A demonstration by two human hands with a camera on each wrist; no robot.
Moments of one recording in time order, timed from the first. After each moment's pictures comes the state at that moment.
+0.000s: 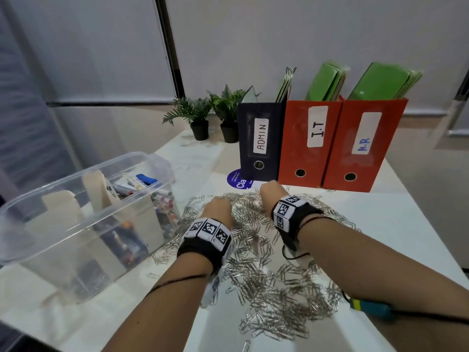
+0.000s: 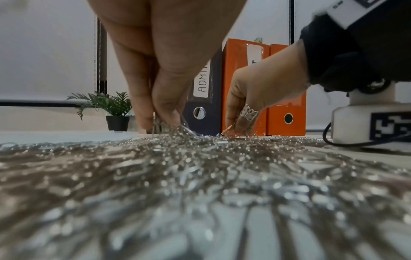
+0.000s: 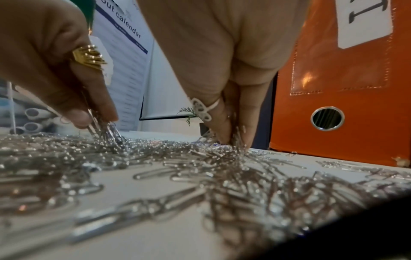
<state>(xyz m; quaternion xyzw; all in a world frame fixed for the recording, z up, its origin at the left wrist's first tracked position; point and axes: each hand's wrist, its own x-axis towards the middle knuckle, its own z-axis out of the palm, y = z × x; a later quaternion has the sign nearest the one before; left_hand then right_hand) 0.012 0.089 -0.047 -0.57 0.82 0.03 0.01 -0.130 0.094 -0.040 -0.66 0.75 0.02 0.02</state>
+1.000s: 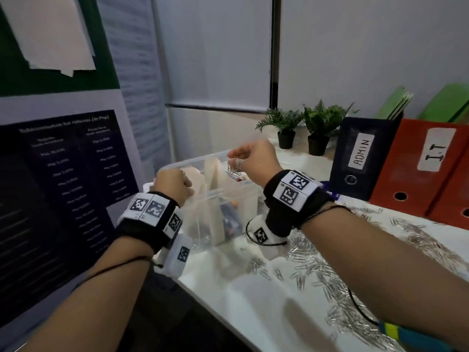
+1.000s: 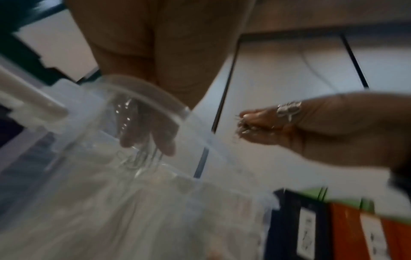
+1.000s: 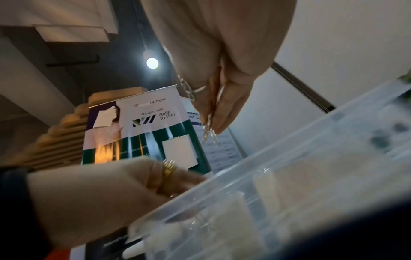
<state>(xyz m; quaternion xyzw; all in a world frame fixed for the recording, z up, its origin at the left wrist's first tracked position) 0.282 0.136 0.045 -0.73 0.65 0.01 -0.21 0.099 0.122 0.068 -0.67 0.48 -0.49 0.28</state>
